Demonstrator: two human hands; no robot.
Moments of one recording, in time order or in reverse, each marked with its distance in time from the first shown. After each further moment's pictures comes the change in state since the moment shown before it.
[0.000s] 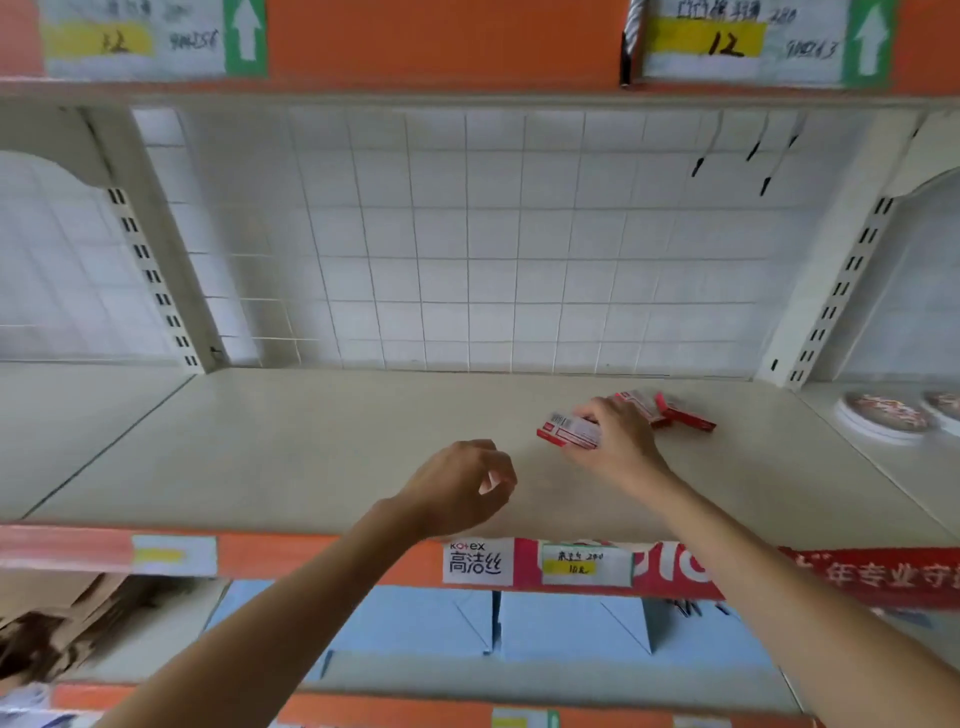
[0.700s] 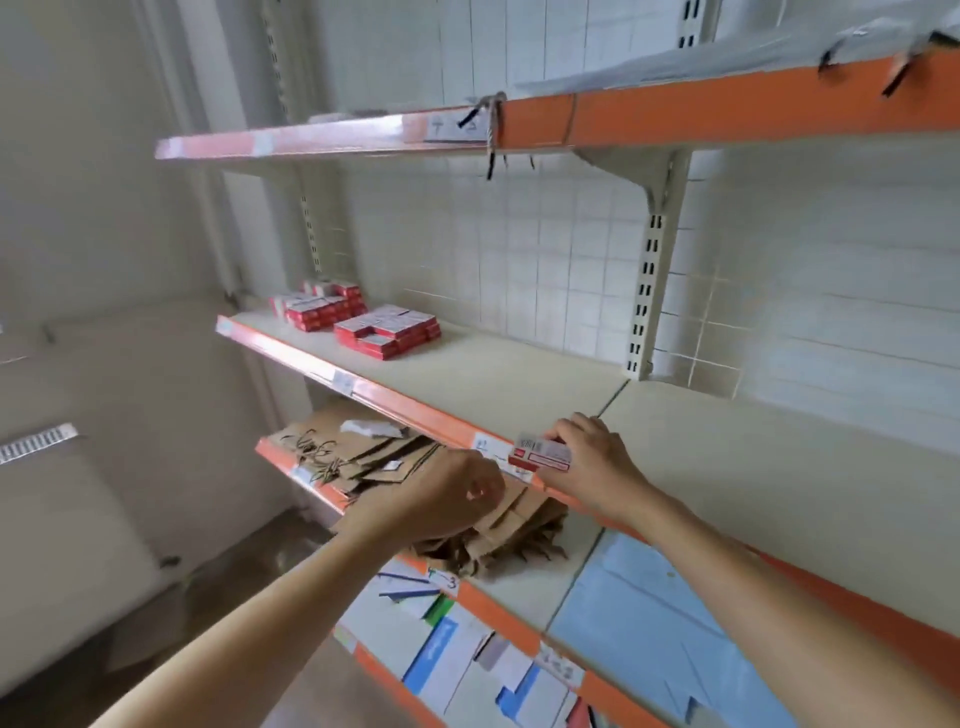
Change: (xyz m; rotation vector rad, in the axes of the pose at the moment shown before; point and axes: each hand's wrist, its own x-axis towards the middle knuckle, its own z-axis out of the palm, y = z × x) left_hand -0.380 -0.232 -0.182 0.122 0.232 -0.533; right_hand -0.049 -0.466 0.186 0.144 -0.278 -0.730
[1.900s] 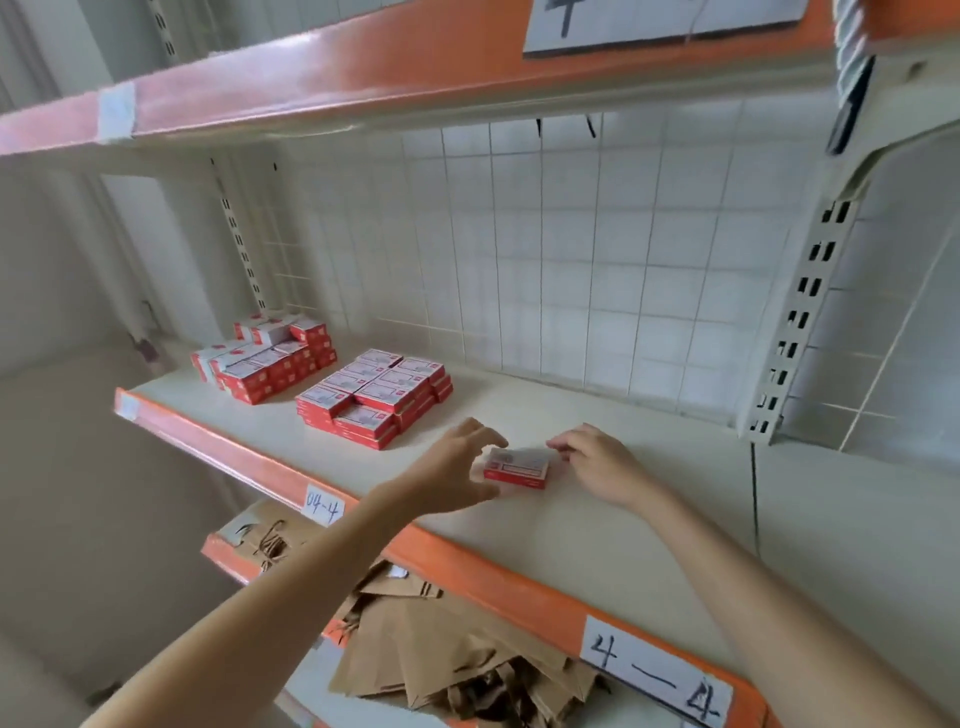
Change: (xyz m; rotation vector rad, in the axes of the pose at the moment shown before) left_hand 0.197 -0.232 -0.029 -0.045 -0.084 0.026; right_hand 0.251 0.043 0.104 0.330 -0.058 0.271
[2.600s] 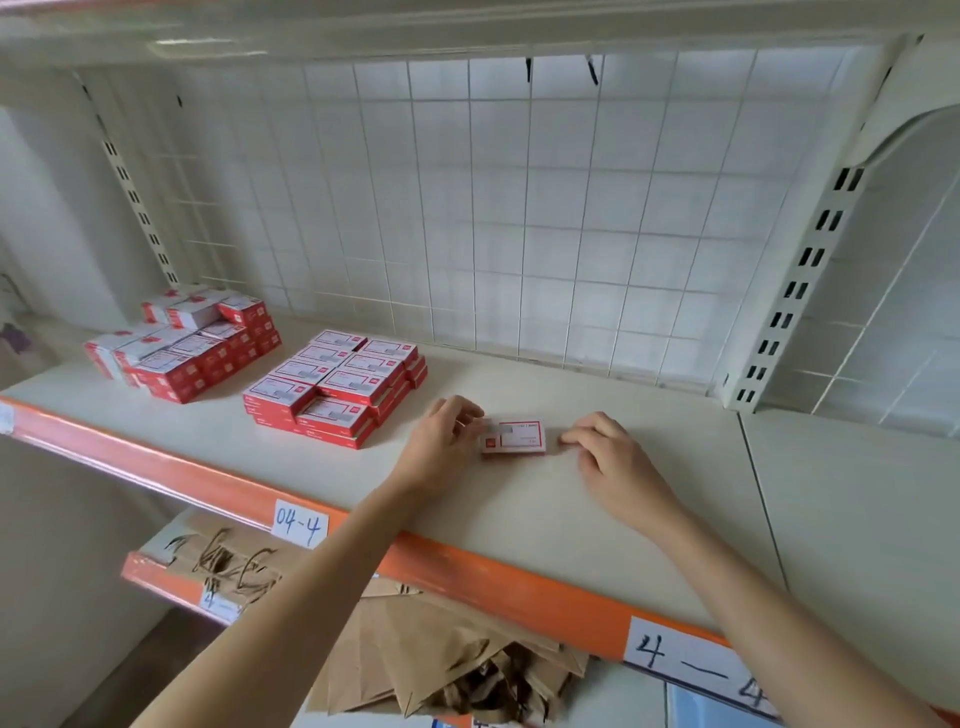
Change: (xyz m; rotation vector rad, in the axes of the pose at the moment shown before) left_hand 0.032 -0.038 0.021 -0.366 0.234 -0.097; right_hand -0.018 0.011 0.023 -0.227 0.306 -0.106
